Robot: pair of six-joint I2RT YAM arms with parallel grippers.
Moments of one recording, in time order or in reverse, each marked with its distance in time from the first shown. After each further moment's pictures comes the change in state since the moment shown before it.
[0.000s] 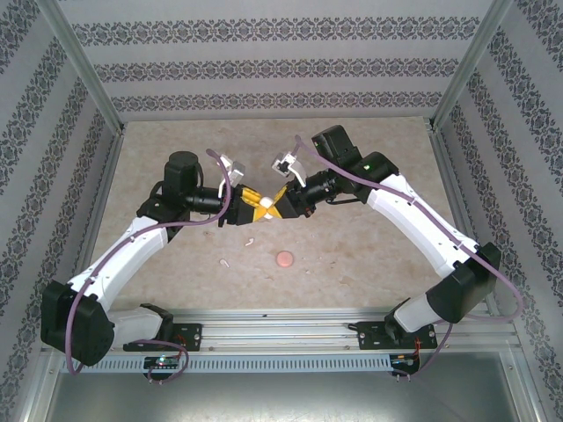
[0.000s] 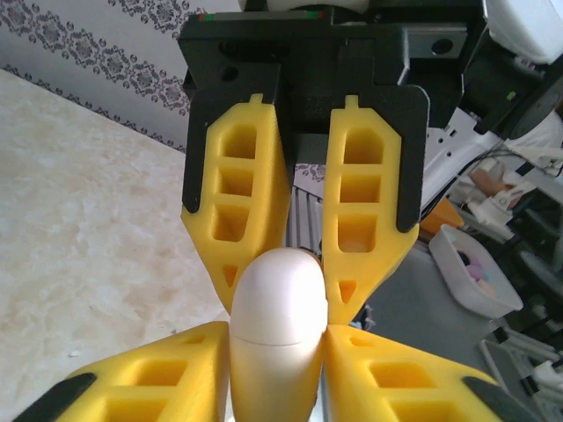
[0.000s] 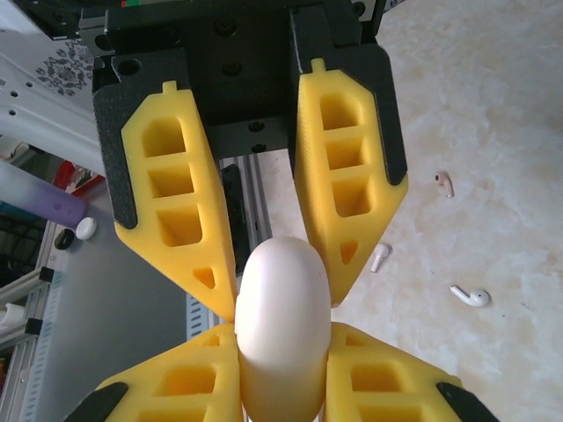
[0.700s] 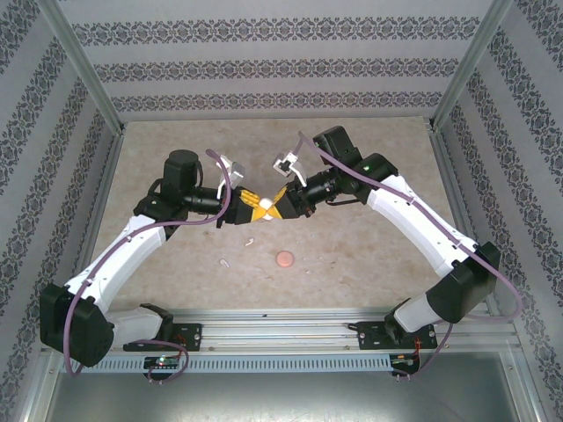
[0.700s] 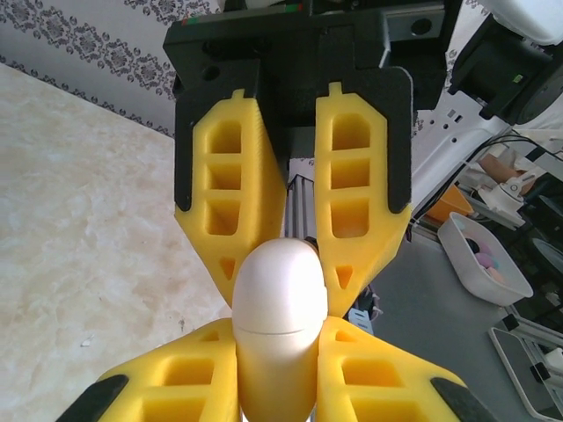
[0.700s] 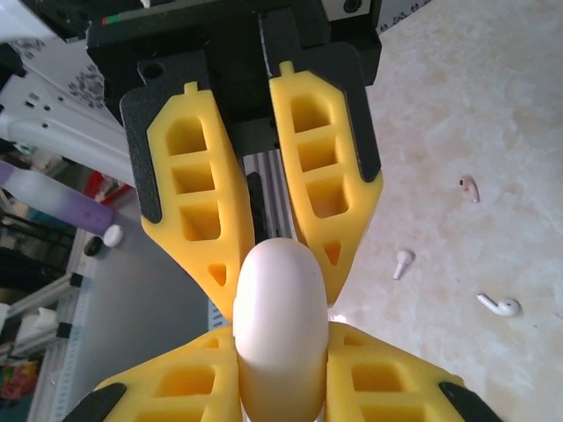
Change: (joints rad) left arm 0.001 -0.007 0.034 -0.118 -0.013 0.098; right arm -0.027 -0.004 -0.049 0.070 -0.082 0.058
